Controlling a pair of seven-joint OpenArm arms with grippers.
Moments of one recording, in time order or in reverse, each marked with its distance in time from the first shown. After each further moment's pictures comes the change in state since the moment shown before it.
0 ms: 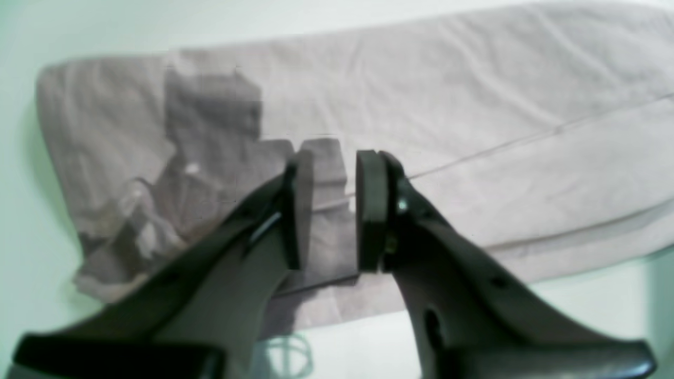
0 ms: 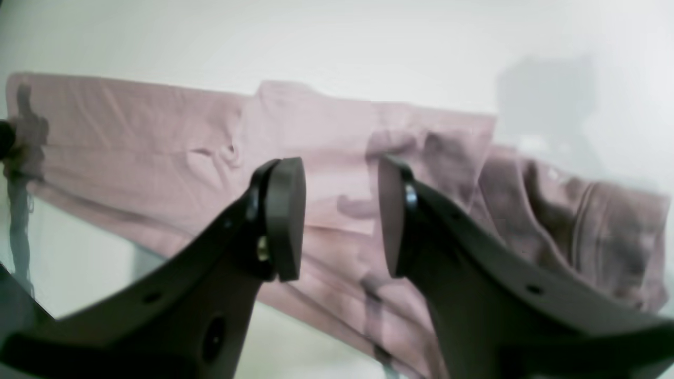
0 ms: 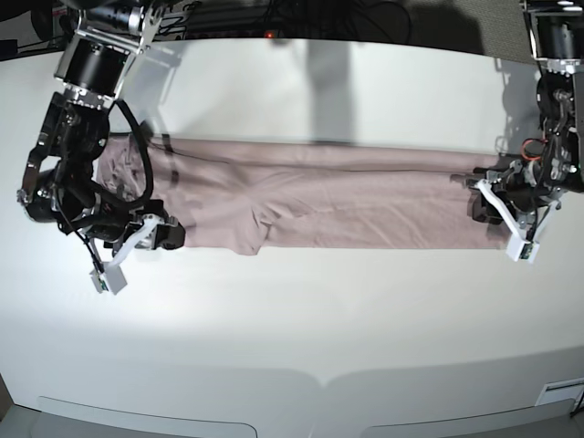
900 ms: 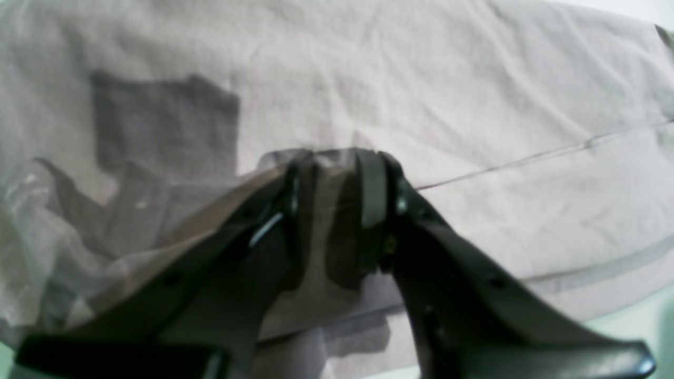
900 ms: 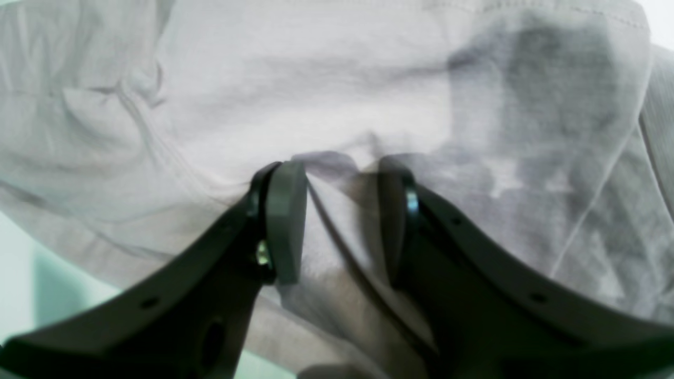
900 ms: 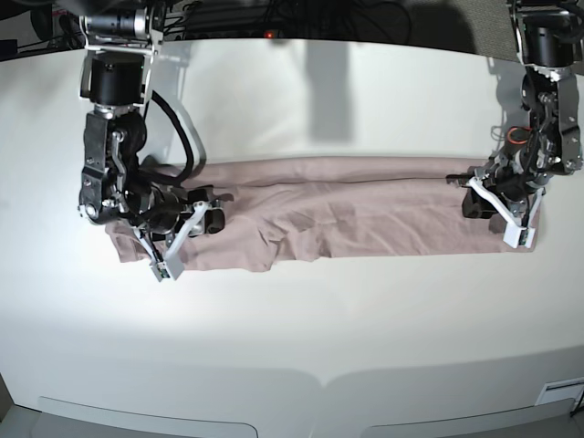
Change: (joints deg) left arm -1.5 2.8 -0.4 -16.5 3.3 -3.3 -13.7; right arm 2.4 -0.1 -12.7 -21.6 -14.5 0.8 17.9
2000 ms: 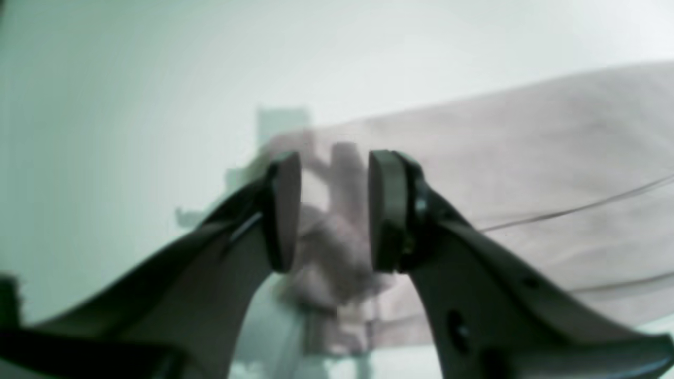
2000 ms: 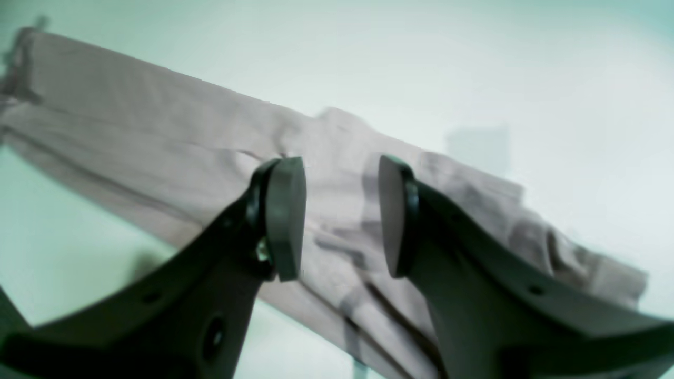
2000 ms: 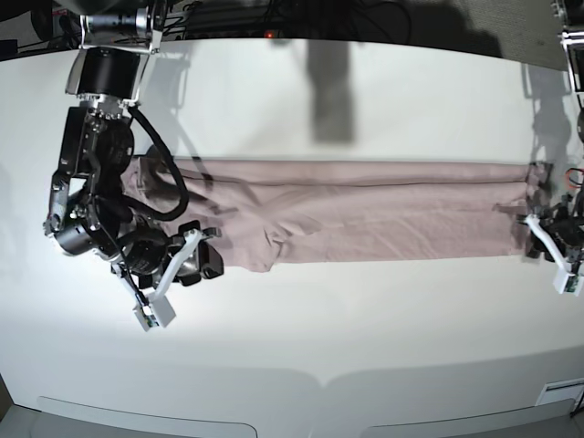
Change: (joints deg) left arm -5.5 -12.7 0.5 10.9 3.7 2.9 7.1; right arm 0.0 -0.2 -0.2 28.0 11.9 -0.8 -11.9
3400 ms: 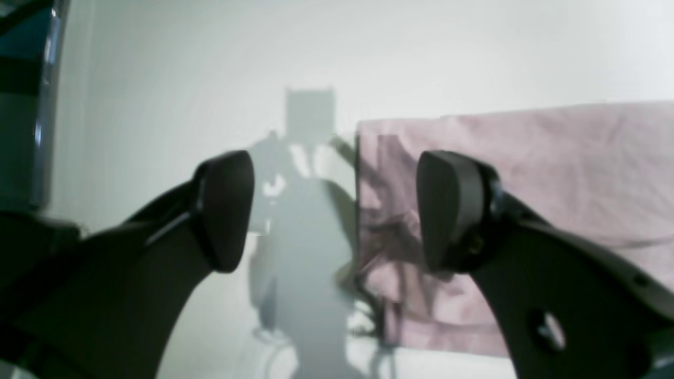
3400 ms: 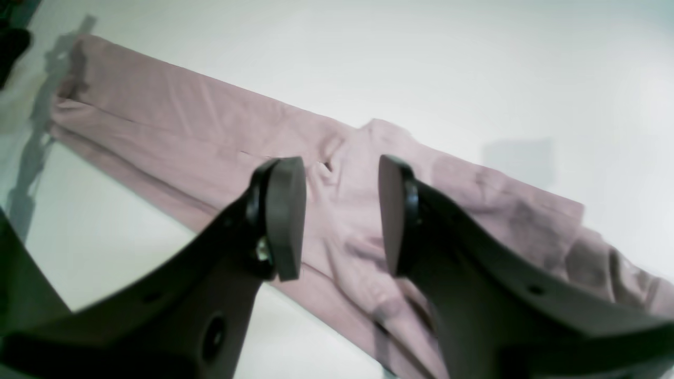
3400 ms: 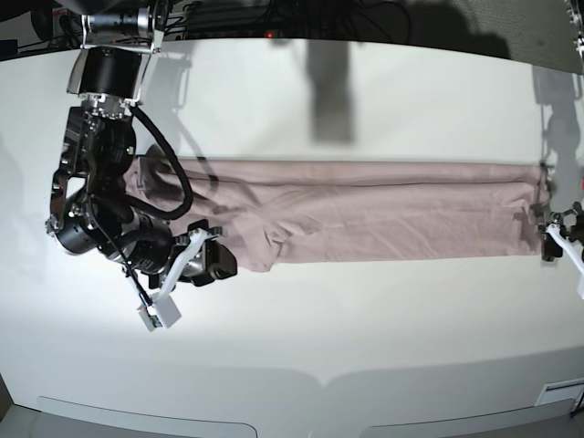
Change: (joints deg) left arm -2.6 -2.3 0.0 -4.7 2.2 6.2 0.4; right arm -0.2 -0.3 0.0 0.0 7.1 0.0 -1.2
